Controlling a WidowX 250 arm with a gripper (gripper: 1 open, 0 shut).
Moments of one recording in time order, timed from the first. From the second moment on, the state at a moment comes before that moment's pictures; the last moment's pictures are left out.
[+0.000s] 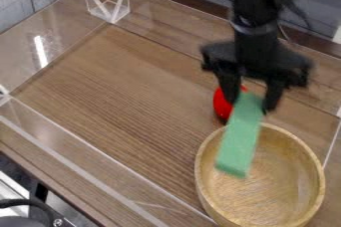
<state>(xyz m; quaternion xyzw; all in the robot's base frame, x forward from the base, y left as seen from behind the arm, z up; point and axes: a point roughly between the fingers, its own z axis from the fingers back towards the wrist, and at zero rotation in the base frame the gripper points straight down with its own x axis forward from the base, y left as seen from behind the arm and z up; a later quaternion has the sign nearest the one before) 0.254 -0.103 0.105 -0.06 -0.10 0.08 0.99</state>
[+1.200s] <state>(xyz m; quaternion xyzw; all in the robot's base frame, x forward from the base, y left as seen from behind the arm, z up) 0.225 -0.114 0.084 -0.09 -0.10 -0.06 0.99</state>
